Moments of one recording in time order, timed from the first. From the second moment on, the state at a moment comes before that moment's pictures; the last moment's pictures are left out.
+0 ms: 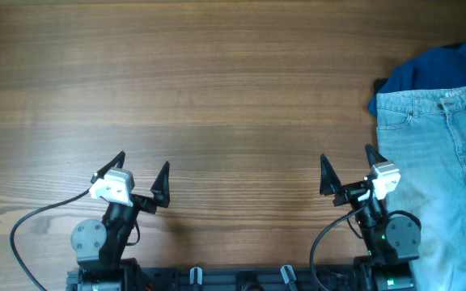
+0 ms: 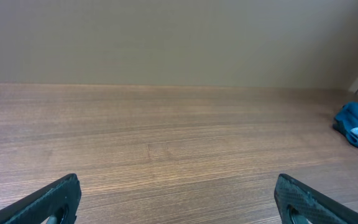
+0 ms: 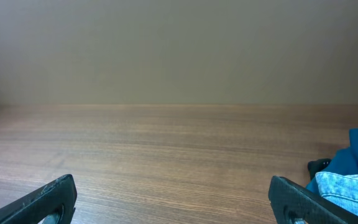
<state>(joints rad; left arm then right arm) 0.08 0.01 0.04 -0.11 0.36 -0.12 0.09 0.02 0.01 0.01 -0.15 0.10</state>
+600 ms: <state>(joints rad) 0.08 0.01 0.04 -0.11 0.36 -0.12 0.09 0.03 0.09 -0.28 -0.19 0.10</state>
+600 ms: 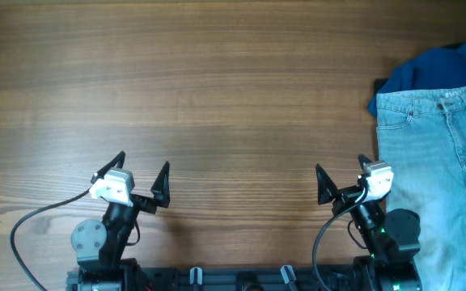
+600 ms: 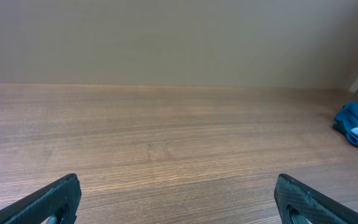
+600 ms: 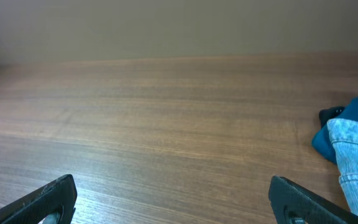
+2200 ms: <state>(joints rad) 0.08 1.12 1.19 -1.07 0.28 -0.39 -0.01 1.55 1.46 -0.95 -0.15 0.08</state>
